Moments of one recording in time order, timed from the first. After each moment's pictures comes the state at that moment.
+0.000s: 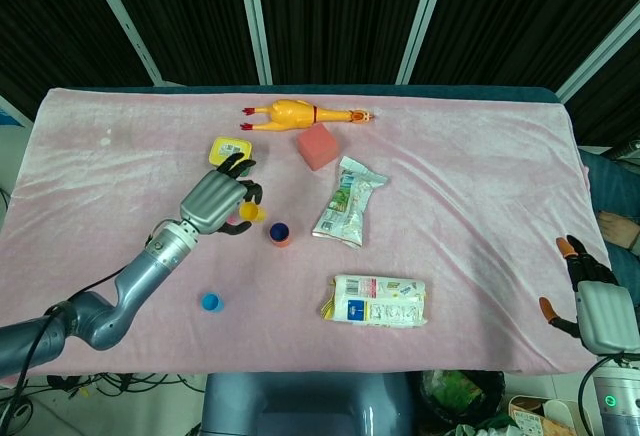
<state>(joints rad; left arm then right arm) -0.88 -1.39 -0.22 -1.45 1.30 0.83 0.17 0.08 -1.13 0.10 -1.65 -1.40 1.45 -0.05</state>
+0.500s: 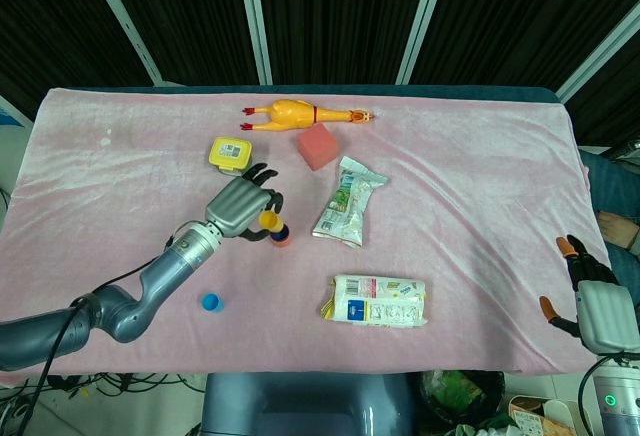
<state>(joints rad) -0.95 -1.46 -0.21 -1.41 1.25 0.76 0.20 0.08 -1.13 0.10 -1.65 -1.40 1.45 -0.05</state>
